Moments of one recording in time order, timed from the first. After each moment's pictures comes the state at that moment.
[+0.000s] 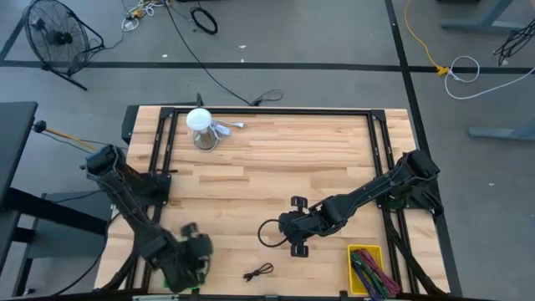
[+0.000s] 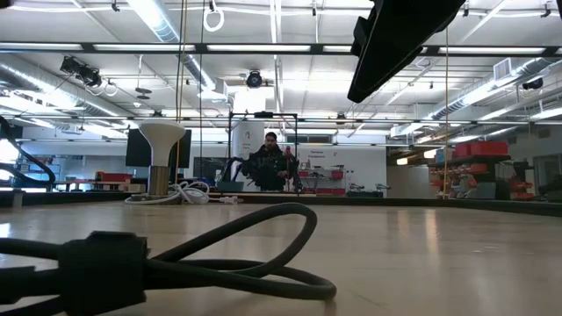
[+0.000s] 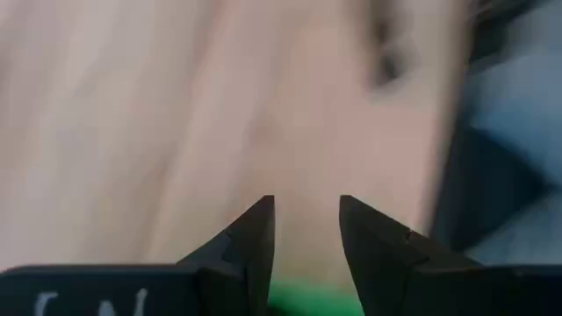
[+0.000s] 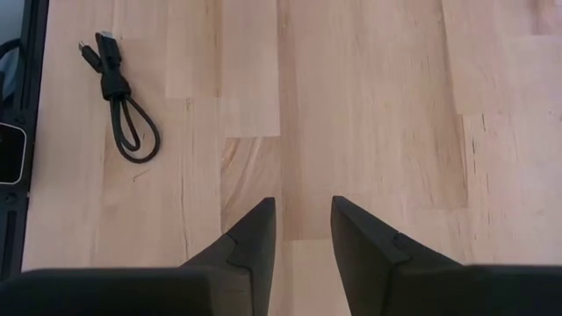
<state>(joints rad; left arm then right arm) -0.94 1.60 1.17 -0.79 -0.39 -1.18 0.45 1.80 1.37 -0.64 0.19 0.42</state>
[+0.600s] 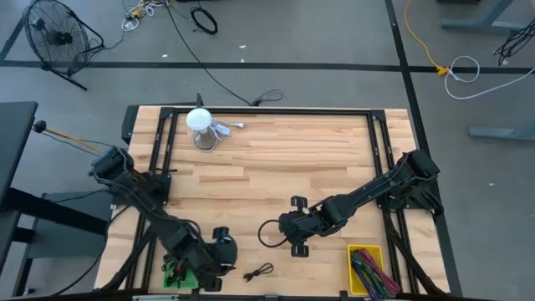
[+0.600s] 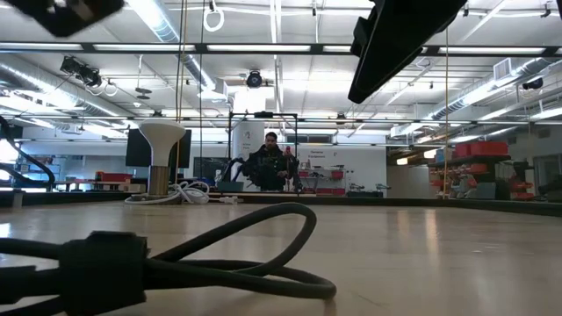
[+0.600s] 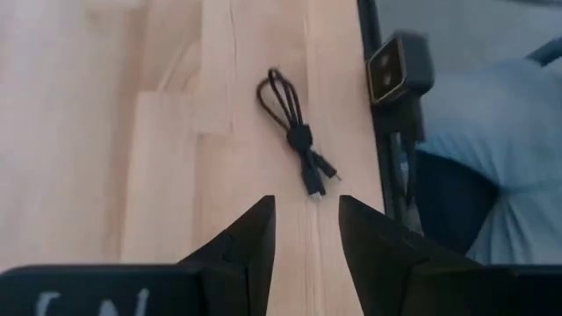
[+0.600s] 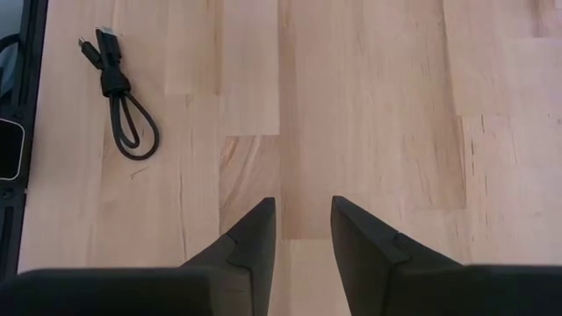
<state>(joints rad) -0.77 1.67 1.17 -0.41 -0.31 -0.69 0.45 1.80 1.37 -0.65 0.19 0.41</state>
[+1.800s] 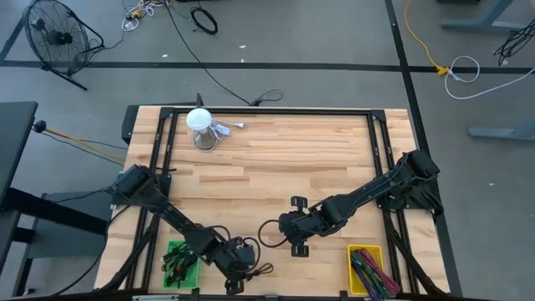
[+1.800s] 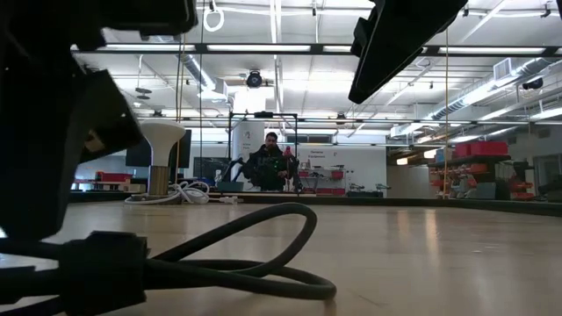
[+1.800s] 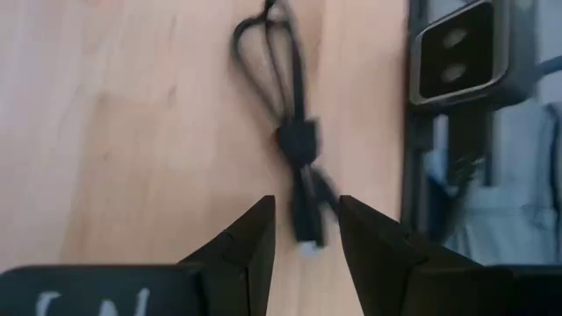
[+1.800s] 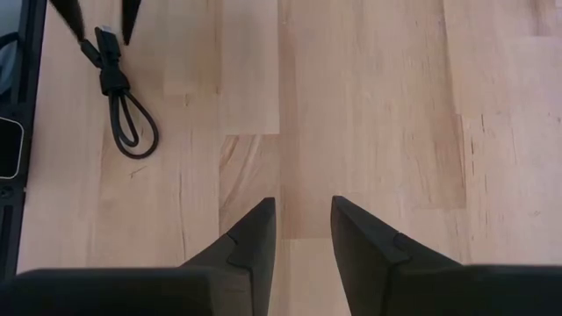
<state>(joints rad) -0.68 1.95 1.17 -0.12 -0.08 -0.85 0.45 1.80 1.37 -0.65 0.19 0.41</state>
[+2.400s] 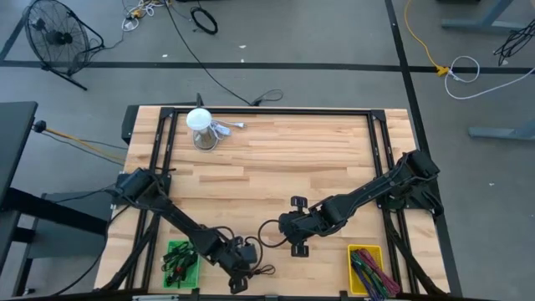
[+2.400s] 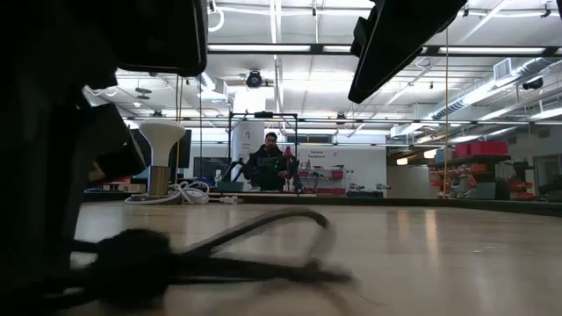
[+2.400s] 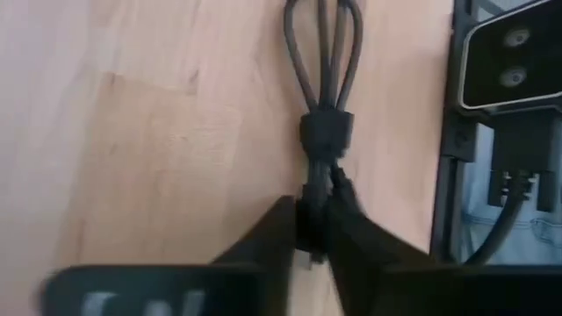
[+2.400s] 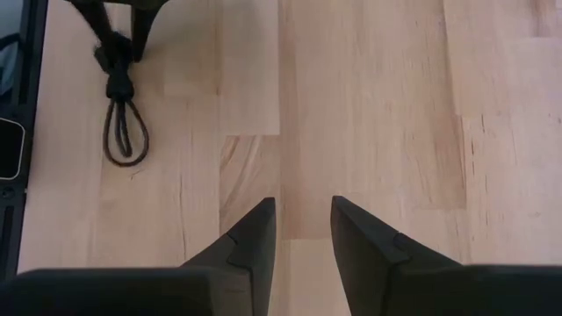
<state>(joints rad) -0.66 2.01 1.17 -0.10 -0.06 -0.91 0.45 1.80 1.37 -0.65 0.19 0.41</state>
